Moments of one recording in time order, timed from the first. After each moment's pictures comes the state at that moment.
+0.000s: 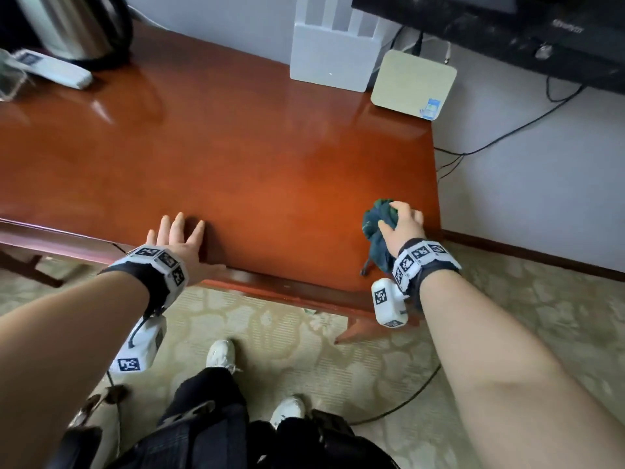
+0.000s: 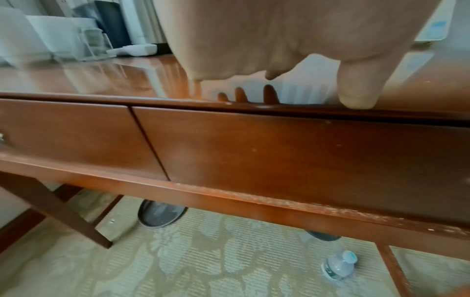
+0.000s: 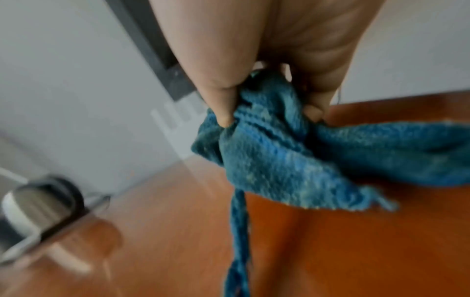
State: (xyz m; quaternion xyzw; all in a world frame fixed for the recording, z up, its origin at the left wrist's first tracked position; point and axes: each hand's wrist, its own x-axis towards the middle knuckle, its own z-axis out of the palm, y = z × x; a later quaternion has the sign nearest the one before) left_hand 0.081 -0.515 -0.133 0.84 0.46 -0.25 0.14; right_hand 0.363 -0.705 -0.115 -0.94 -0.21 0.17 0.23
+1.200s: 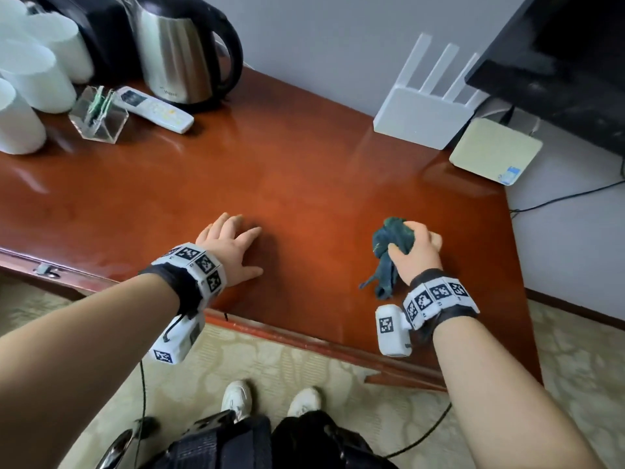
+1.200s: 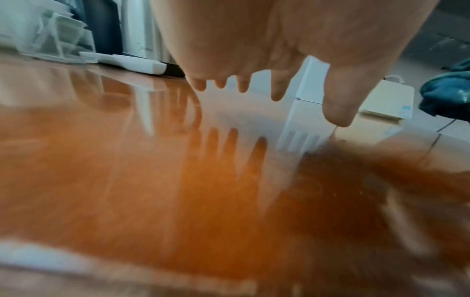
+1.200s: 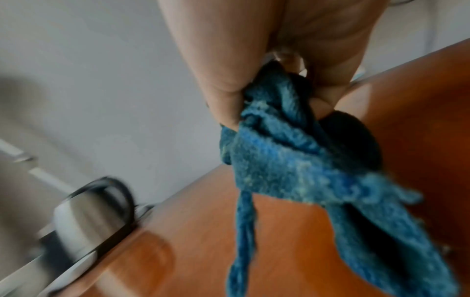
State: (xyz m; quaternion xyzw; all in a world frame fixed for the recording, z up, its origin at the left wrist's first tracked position) left_hand 0.032 -0.336 -0.125 0.90 0.37 -0.17 0.18; right_hand 0.261 -0.519 -0.083 -0.93 -0.21 0.15 0.26
